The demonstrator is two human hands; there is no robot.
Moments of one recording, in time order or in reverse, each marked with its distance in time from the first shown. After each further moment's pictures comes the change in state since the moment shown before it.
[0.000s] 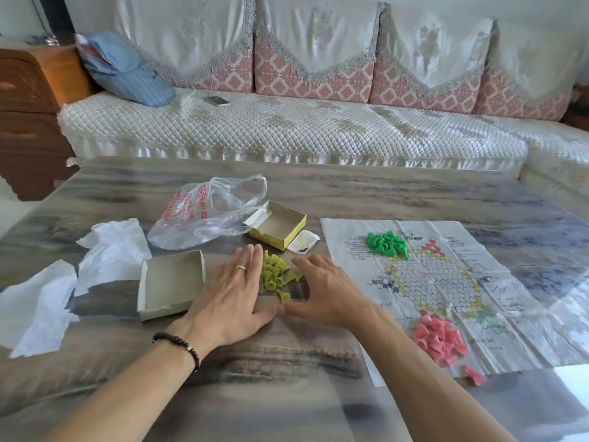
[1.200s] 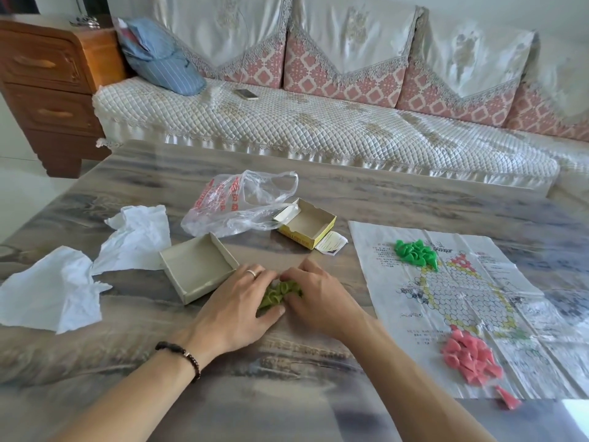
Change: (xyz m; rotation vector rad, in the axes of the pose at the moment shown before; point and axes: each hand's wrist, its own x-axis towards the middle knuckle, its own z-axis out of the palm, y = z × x) left_hand -0.030 -0.028 0.009 -0.276 0.192 0.059; right_hand 0.016 -0.048 0.024 0.087 -0.031 -0.084
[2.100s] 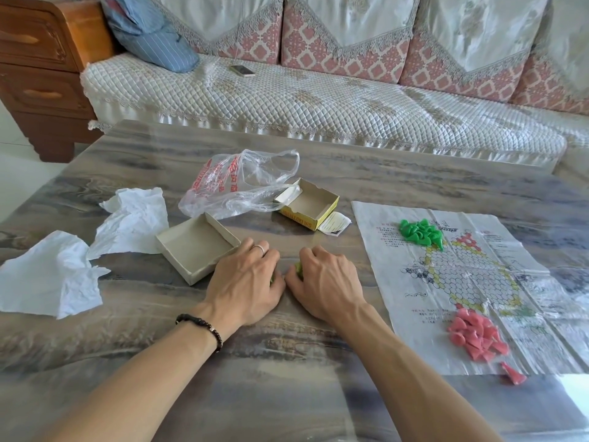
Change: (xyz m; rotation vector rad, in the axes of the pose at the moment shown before) left_hand 0.015 0.000 0.012 0.345 0.198 0.034; right_hand -0.002 -0.001 0.016 -0.291 0.271 0.084
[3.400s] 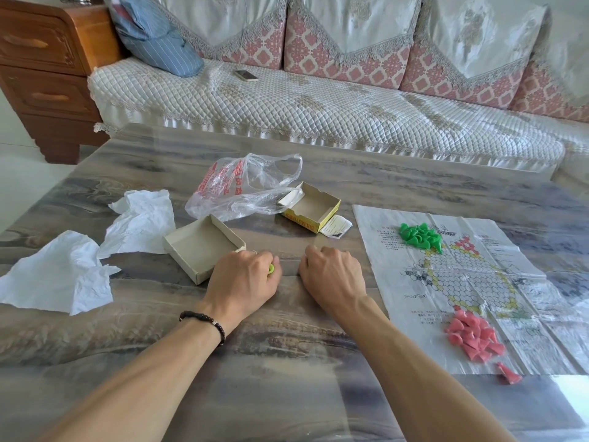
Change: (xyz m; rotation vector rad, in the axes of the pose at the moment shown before) left_hand 0.001 -0.010 0.000 -0.135 0.172 -0.004; right_hand 0.012 0.003 -0.002 -0.081 -0.057 0.091
